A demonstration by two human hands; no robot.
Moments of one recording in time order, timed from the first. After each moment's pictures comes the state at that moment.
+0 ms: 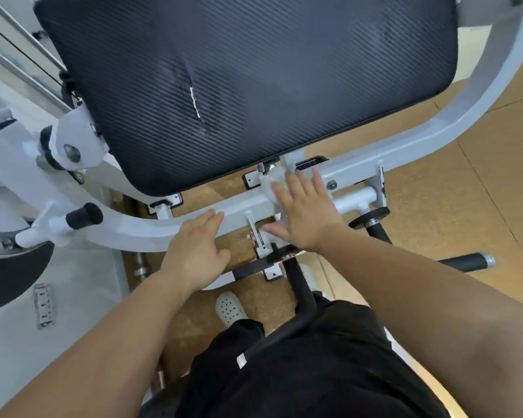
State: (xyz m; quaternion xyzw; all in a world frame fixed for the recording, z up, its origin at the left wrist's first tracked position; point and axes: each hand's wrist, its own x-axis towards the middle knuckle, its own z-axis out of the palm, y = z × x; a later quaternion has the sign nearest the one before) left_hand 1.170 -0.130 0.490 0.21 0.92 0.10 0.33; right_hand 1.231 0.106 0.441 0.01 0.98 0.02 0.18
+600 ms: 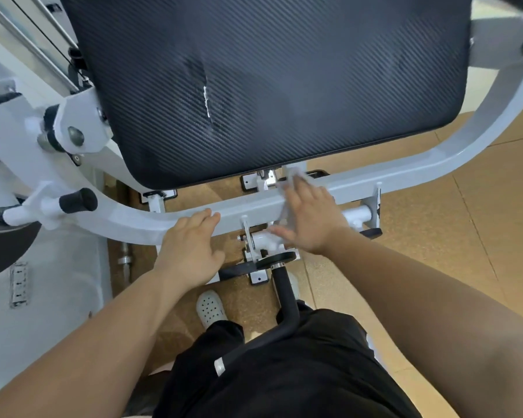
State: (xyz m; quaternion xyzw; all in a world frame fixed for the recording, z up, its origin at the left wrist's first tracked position) left_hand 1.172 -0.126 0.482 0.20 0.93 0.08 0.30; right_hand 1.220 0.133 0.449 -0.01 0.98 -0.01 0.21
